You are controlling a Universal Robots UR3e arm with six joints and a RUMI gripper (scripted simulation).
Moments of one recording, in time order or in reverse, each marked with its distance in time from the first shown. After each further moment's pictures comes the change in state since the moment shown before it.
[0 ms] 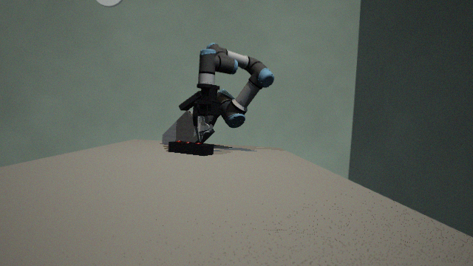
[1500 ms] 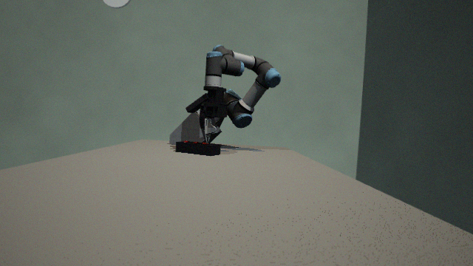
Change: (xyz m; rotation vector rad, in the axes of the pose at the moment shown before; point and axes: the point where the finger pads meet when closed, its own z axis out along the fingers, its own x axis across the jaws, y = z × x) arm 0.000 0.000 0.008 0.000 0.000 0.000
